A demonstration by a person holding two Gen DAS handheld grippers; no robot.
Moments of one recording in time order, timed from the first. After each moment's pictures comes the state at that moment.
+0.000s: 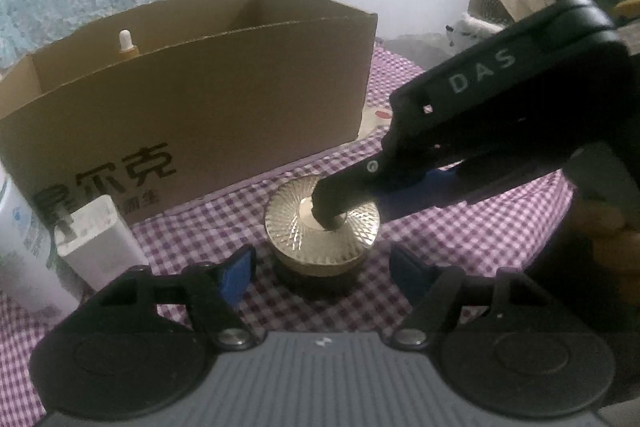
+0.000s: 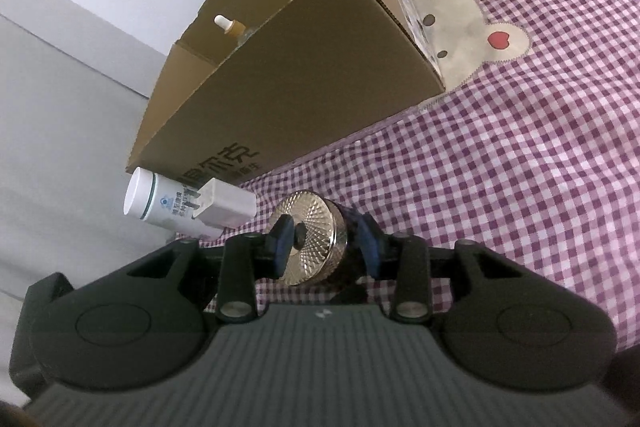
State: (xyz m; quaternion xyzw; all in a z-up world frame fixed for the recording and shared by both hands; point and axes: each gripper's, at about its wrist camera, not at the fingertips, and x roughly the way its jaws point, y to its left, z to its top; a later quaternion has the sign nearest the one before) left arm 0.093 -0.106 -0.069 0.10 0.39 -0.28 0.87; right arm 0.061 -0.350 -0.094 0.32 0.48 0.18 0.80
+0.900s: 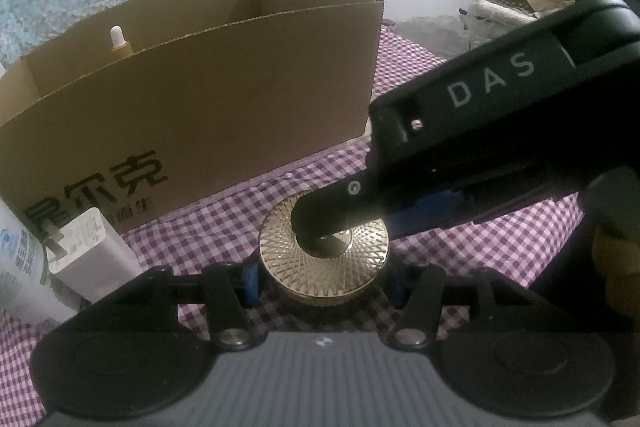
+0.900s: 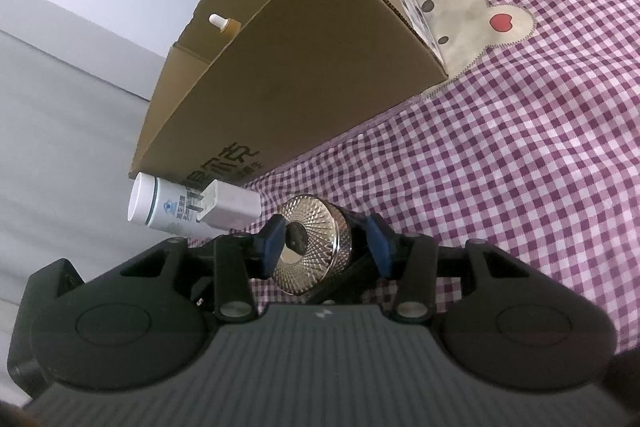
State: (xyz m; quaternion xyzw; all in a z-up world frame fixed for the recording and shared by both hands) left arm 0.105 -0.129 -0.064 0.12 0.41 -0.25 0.87; right arm 0.067 -0.348 -0.102 0.34 0.49 0.18 0.79
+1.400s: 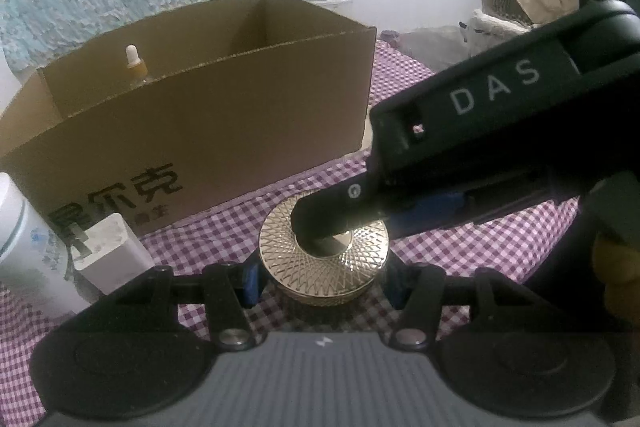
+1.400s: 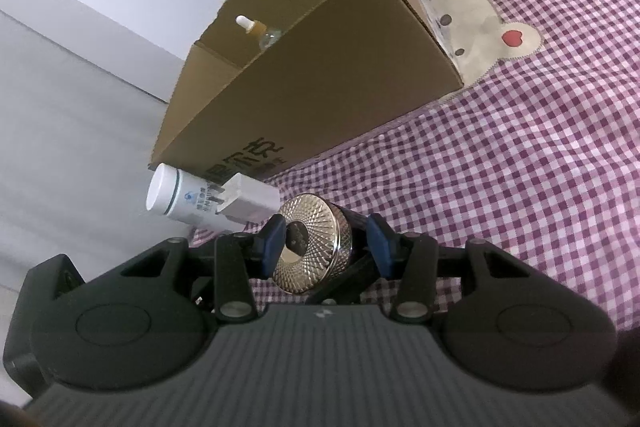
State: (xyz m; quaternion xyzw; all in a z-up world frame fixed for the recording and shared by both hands) left arm 0.083 -0.124 -0.047 0.11 0.39 -0.24 0.88; right arm 0.050 -0.340 -0.078 0.32 0.47 0.19 0.80
